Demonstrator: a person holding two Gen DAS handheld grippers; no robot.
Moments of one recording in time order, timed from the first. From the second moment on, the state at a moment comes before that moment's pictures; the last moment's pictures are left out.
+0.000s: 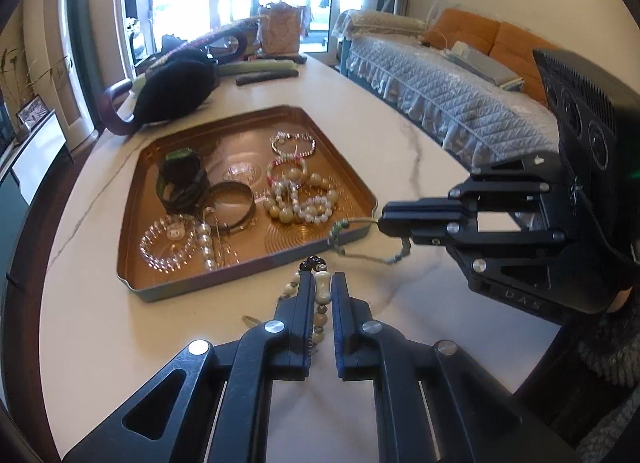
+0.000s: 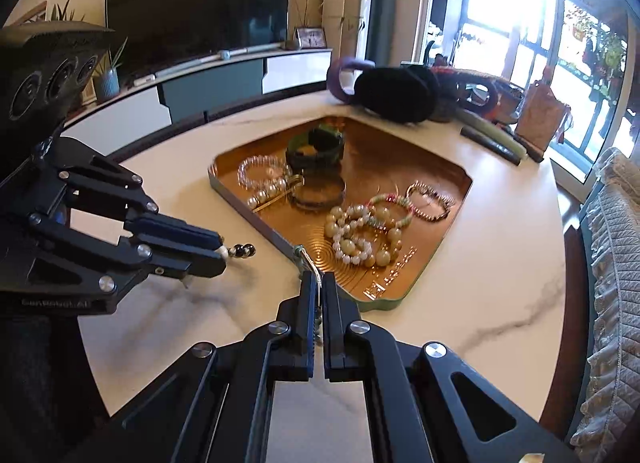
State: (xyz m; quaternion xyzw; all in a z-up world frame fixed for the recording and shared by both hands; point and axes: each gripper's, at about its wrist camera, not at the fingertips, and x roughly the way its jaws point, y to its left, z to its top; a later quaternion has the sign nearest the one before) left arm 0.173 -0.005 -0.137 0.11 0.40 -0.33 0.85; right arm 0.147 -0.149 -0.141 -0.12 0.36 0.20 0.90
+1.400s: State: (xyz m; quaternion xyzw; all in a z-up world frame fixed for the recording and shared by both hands) left arm 0.283 0.024 -0.078 0.01 0.33 -0.29 0.90; right arm 0.202 -0.205 -0.142 -0.02 0.43 0.20 0.88
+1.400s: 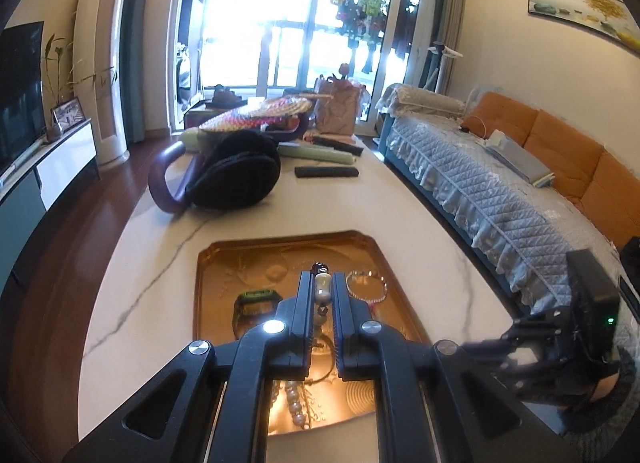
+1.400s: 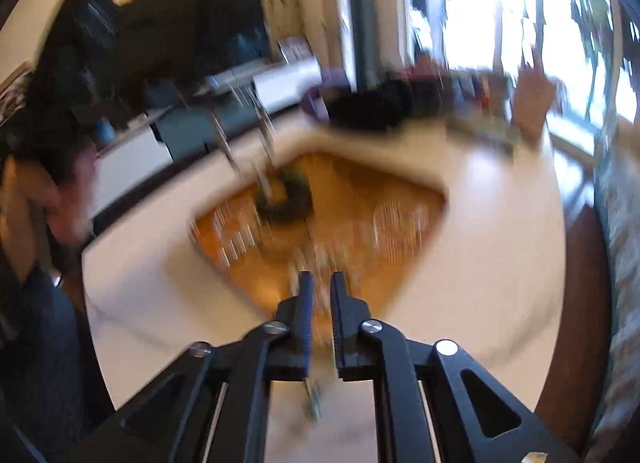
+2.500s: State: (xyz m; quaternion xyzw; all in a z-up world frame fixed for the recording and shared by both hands) left arm 0.286 0.026 -0.058 -0.02 0.30 -0.28 0.91; right arm 0.221 -0.150 -0.041 -0.06 0.28 0.18 0.94
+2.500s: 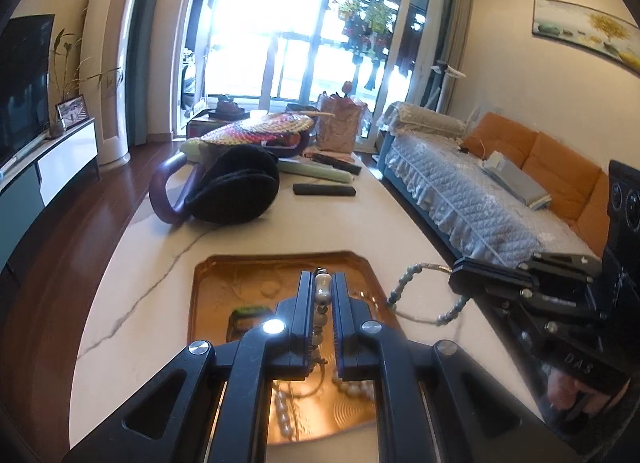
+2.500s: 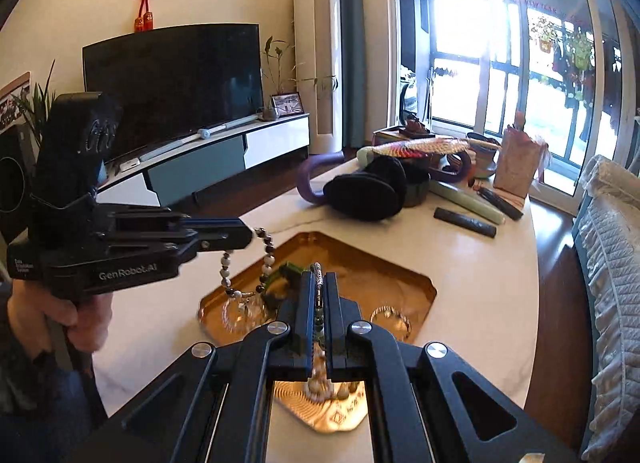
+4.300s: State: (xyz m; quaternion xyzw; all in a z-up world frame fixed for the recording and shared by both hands) left arm 0.133 -0.019 -0.027 0.04 0.37 -0.08 0.92; right arm 0.110 -0.160 -0.051 0.08 0.38 0.02 0.92
